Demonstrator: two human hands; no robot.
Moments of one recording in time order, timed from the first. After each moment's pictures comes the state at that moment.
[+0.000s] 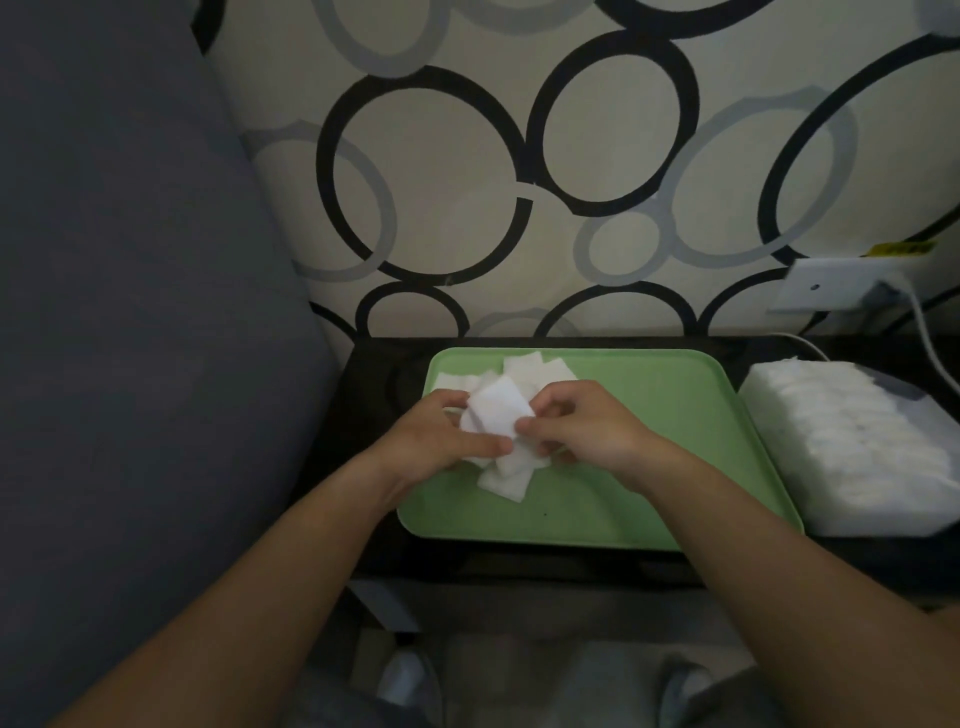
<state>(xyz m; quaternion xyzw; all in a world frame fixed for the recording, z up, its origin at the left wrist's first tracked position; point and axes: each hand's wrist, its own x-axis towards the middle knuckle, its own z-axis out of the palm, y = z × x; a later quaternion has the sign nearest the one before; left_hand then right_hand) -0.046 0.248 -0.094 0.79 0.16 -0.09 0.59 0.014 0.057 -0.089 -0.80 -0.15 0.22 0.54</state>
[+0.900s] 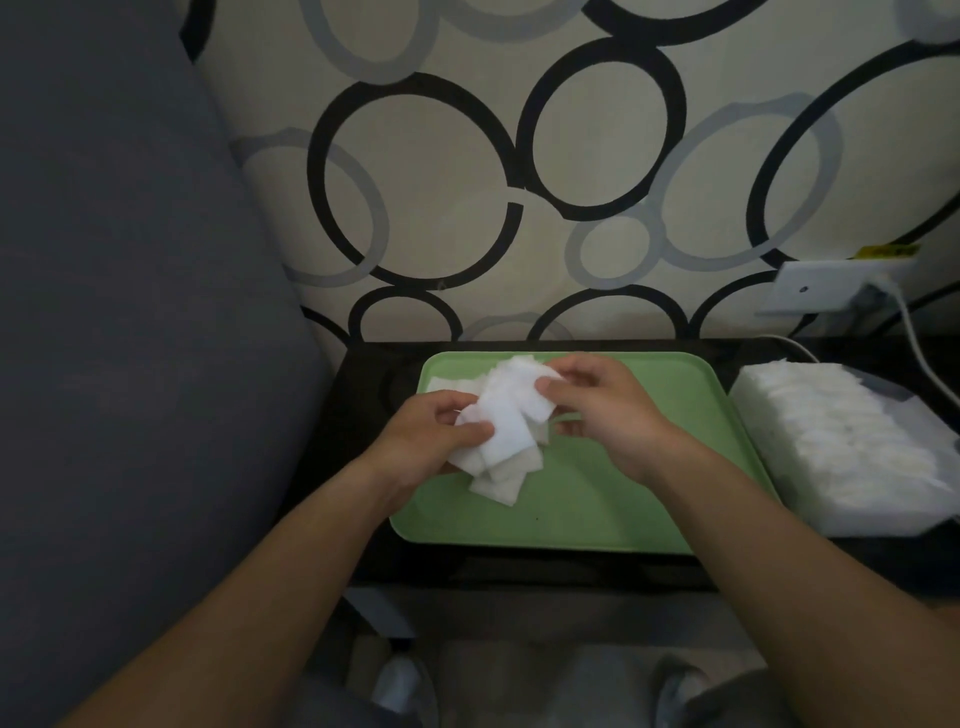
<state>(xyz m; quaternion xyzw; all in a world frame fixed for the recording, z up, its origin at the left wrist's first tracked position) -0.044 0.242 -0.094 0.73 0.14 -0.06 0.67 0.018 0.046 -0.074 -0.71 -0.09 0.17 0.68</state>
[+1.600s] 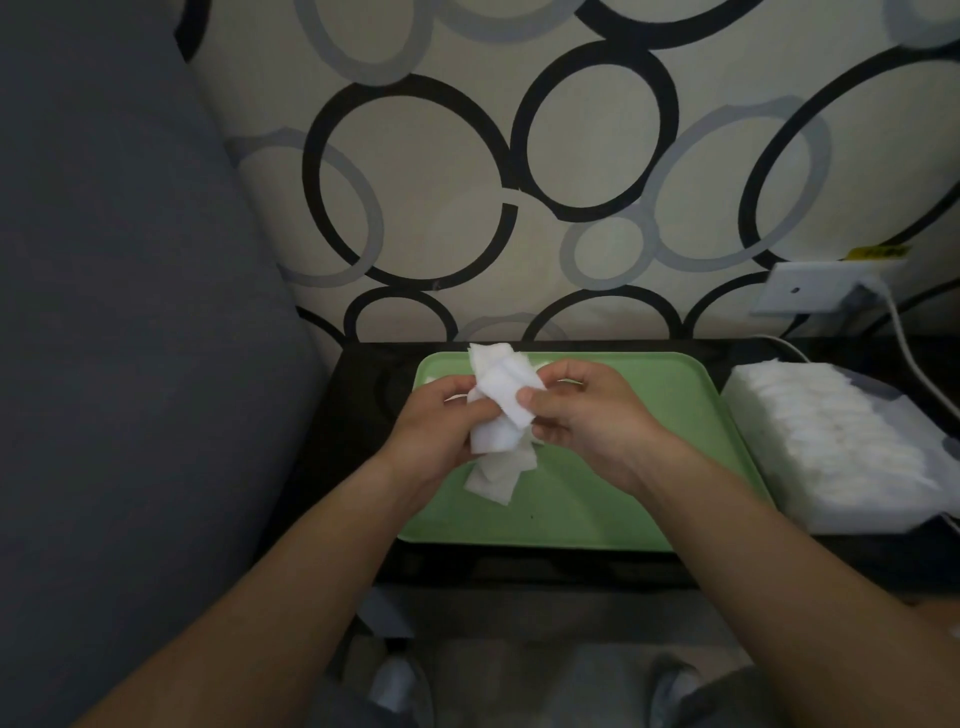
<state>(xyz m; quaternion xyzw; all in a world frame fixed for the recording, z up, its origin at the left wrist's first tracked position) -0.043 0.215 -0.081 0.65 0.15 -0.01 0.74 0.004 0.051 -0.066 -0.64 -0.05 0.21 0.74</state>
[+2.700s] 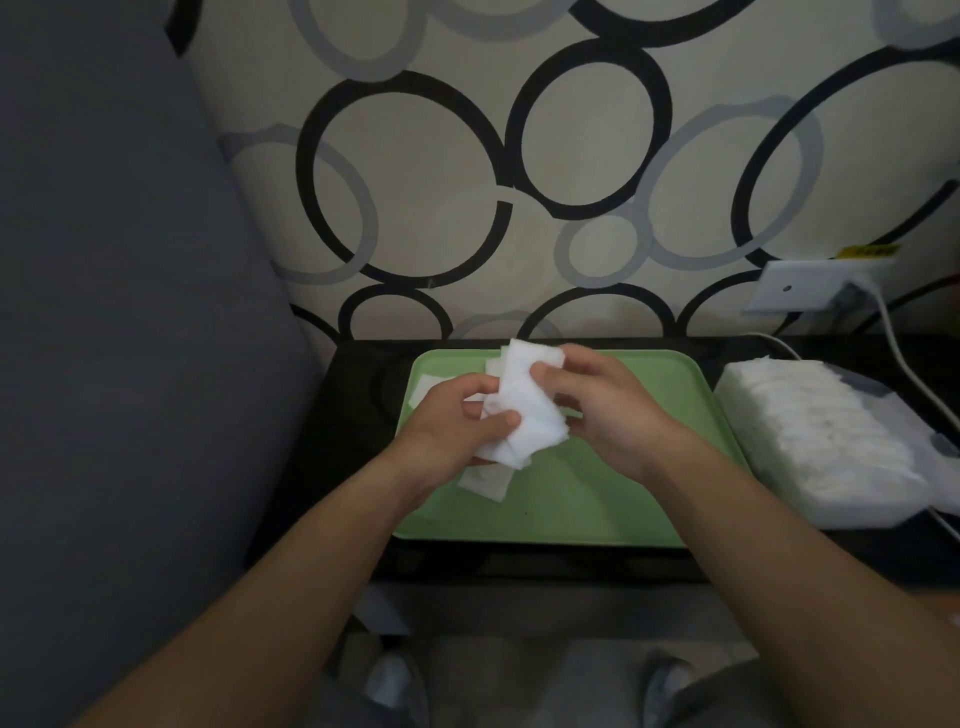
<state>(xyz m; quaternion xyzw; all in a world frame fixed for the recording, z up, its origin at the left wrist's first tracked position) -0.046 0.207 -0.079 0.74 0.08 -0.04 0.66 0.013 0.039 -0.067 -0.66 -0.08 0.20 0.72</state>
